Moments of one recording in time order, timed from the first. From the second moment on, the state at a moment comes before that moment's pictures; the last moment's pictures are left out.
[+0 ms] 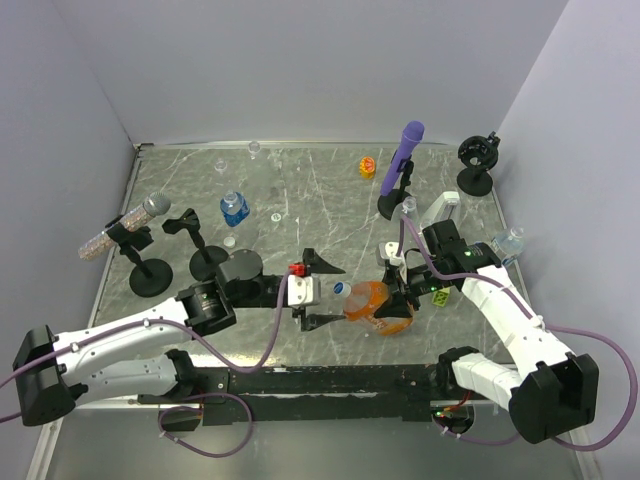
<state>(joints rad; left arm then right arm) -1.06 1.00 0.73 0.20 0.47 0.29 0.27 1.06 0.84 -1.05 -1.08 -1.02</state>
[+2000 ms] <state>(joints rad) -0.99 1.27 1.15 -0.43 0.27 -0.76 0.28 1.06 0.84 -1.07 -1.06 -1.01</state>
